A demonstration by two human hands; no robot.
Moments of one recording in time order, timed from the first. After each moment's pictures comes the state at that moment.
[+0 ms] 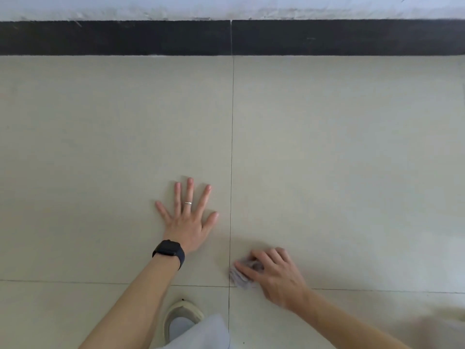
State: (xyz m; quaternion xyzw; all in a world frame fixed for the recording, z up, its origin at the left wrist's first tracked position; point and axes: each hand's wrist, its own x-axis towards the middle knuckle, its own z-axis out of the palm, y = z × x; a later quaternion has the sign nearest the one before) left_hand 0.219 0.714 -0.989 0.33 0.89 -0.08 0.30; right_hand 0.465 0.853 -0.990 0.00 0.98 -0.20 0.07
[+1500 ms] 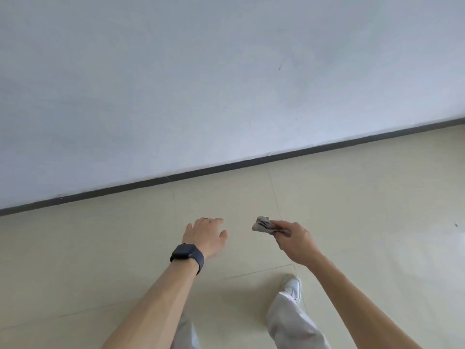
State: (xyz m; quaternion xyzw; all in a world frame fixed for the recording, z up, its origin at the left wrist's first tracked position) left_hand 0.394 1.022 -0.339 0.40 0.83 -0.09 0.37; right_hand 0.593 1.157 -0.346 0.50 0.71 -0.48 0.11
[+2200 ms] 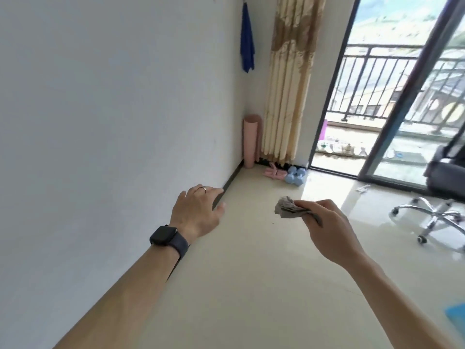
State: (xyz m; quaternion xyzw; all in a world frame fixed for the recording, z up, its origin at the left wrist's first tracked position) left_hand 0.686 1.209 0.096 0.84 0.52 0.10 0.06; right_hand 0.951 1.076 0.079 0.73 0.56 -0.14 -0.36
